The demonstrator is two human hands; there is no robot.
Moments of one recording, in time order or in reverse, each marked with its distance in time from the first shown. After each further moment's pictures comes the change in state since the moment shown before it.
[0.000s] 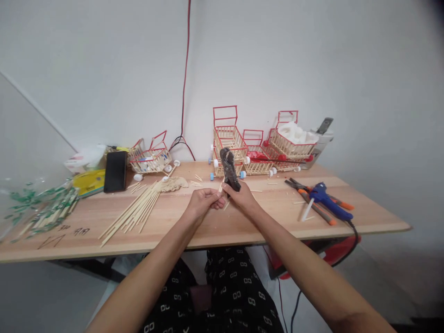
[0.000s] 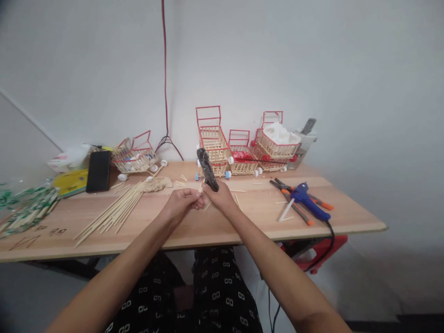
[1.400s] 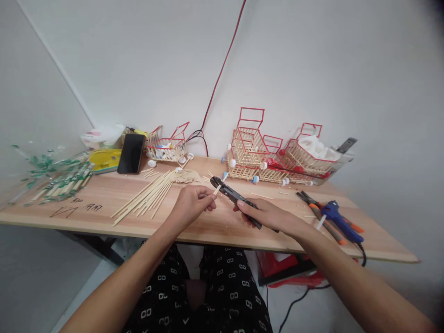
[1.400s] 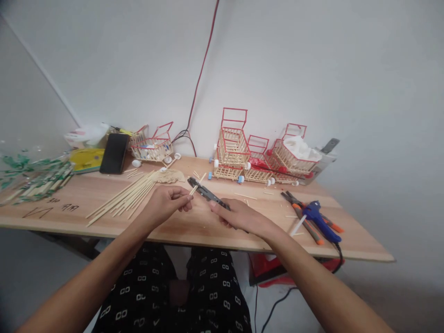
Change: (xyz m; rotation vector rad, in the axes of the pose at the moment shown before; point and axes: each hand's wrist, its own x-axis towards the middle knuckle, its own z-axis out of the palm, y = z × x) left_hand -0.061 0.058 -0.036 0.435 0.102 0.121; right_hand -0.036 -0.076 -0.031 -0.311 -0.682 0.286
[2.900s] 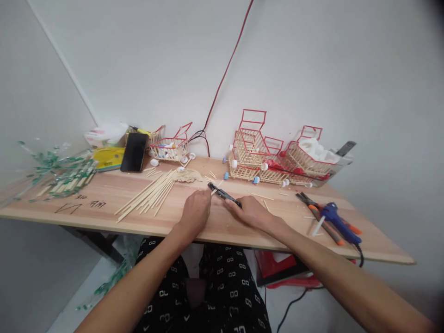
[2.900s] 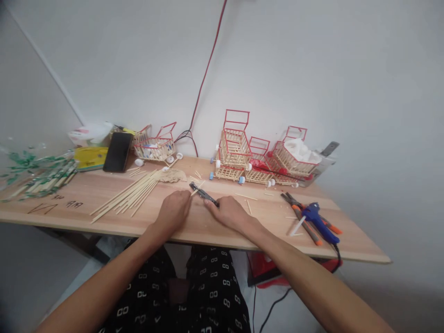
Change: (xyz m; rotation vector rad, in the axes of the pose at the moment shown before) left_hand -0.001 -0.037 0.019 1.171 0.103 0.161; right_hand 0.038 0.011 0.029 -0.496 0.248 0.012
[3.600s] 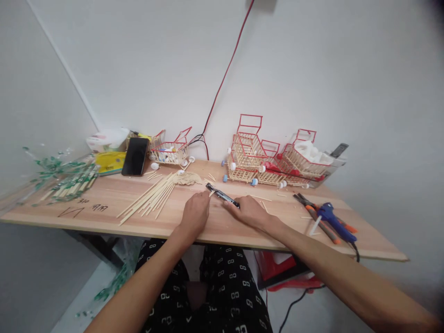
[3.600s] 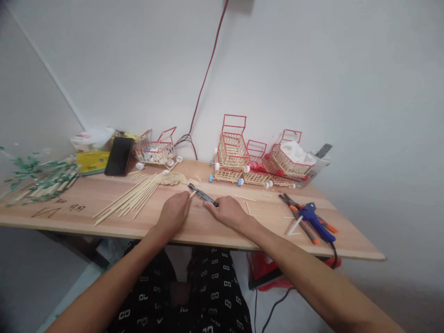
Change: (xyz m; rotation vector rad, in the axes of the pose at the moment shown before) left_hand -0.001 -0.008 0.016 -0.091 0.079 -0.016; right_hand 0.002 -0.002 -0.001 -0.058 0.050 -0.059
